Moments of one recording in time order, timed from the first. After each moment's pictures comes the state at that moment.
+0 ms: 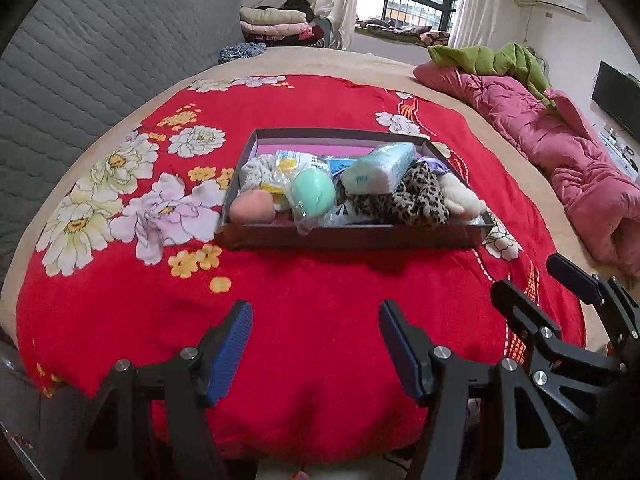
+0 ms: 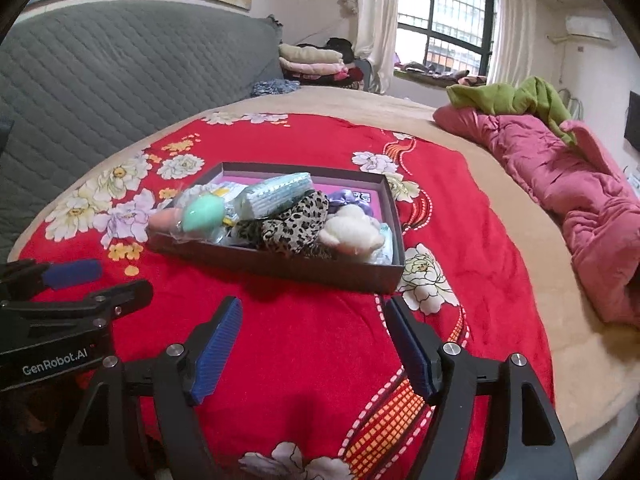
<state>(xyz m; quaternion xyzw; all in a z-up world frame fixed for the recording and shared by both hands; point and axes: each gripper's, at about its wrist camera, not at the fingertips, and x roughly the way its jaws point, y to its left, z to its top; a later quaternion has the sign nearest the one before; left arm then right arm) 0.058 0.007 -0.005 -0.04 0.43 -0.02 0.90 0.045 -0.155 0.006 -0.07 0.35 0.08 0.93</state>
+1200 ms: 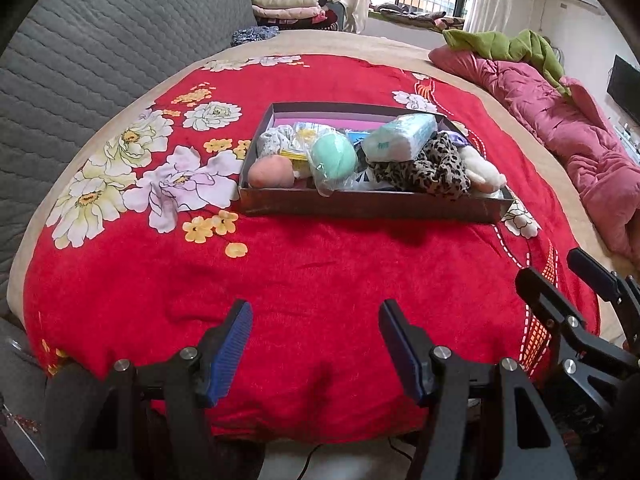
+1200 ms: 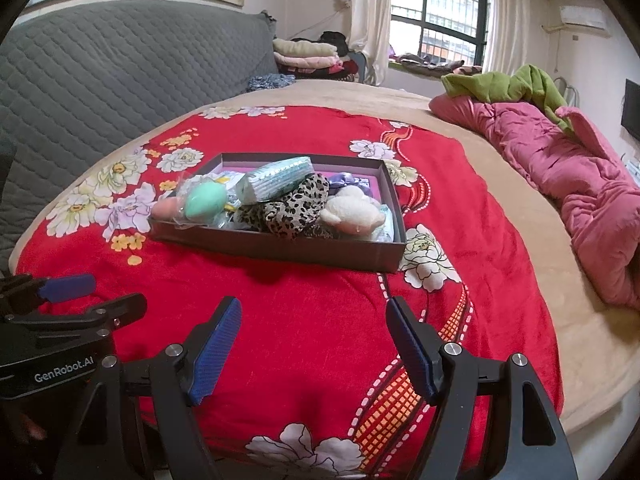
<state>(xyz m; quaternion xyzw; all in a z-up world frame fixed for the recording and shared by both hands) 0.051 0.009 -0.022 -0.03 0.46 0.00 0.89 0.037 -0.158 -0.002 -0.06 0.36 0.07 0.93</state>
